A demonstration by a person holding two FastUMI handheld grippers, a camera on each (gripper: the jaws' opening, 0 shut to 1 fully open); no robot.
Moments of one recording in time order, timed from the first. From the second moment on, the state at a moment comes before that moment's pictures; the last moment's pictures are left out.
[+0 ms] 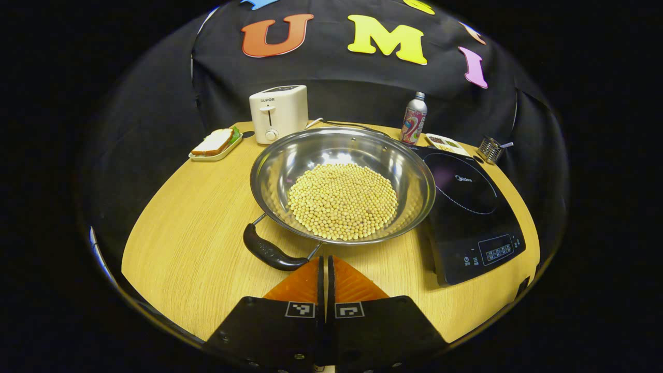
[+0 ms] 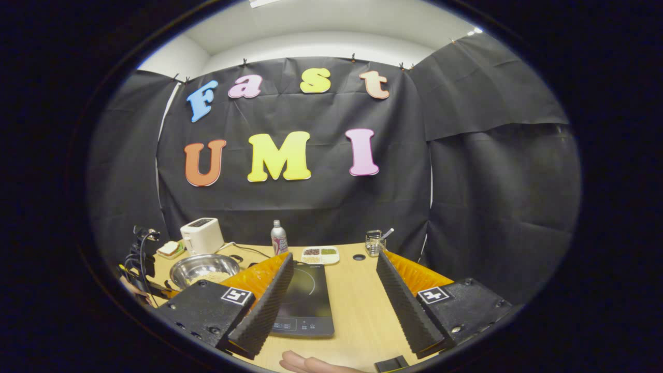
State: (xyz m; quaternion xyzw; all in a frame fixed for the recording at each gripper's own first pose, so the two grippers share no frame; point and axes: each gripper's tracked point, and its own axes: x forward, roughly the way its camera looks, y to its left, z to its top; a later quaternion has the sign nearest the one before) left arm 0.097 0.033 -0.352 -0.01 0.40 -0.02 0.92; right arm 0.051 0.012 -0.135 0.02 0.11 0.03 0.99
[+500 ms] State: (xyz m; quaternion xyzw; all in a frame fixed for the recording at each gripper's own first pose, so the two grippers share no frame) left arm 0.111 0.073 -0.357 -0.03 0.41 0.00 0.91; right arm 0.053 0.011 -0.106 0.04 0.08 0.01 1.00
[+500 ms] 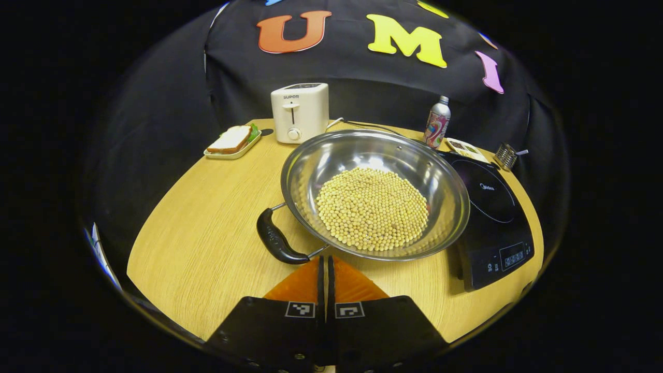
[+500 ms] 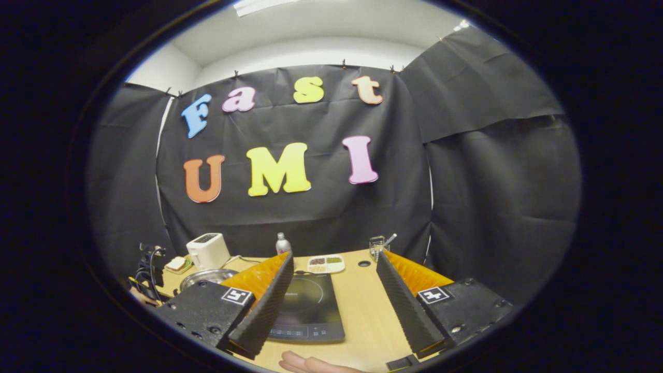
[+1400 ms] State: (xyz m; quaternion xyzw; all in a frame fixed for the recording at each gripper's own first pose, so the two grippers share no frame) left arm 0.173 0.131 -0.377 -0.02 0.44 0.01 0.90; right arm 0.085 0.021 -0.097 0.02 0.08 0.00 1.00
